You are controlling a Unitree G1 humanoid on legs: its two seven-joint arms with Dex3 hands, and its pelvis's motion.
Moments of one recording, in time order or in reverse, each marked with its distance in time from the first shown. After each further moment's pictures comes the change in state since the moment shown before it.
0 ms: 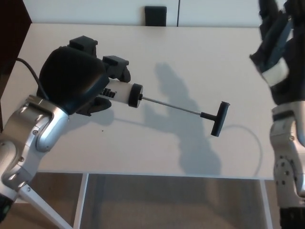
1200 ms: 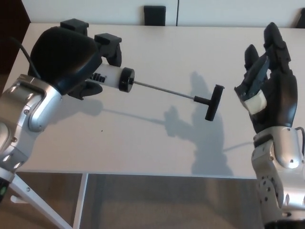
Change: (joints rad) left_arm -0.085 0.002 0.049 0.046 -0.014 0.000 -0.094; right_arm 0.086 0.075 0.010 0.162 0.005 -0.042 -0.049
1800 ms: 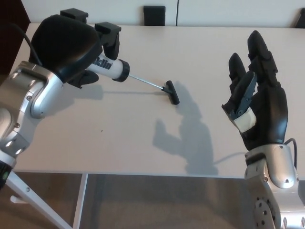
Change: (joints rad) left_arm -0.085 -0.003 -0.021 0.091 0.028 -0.001 0.001; right_arm 0.124 0.005 0.111 -0.139 0.021 0.015 0.013
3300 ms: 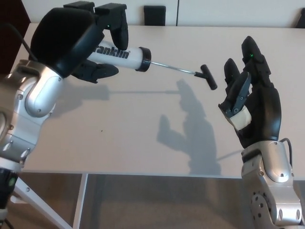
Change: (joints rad) left_arm 0.066 -0.089 0.141 -0.149 -0.243 -0.008 -0.084; right_arm -0.053 -0.001 -0.024 0.116 0.015 -0.004 0.009
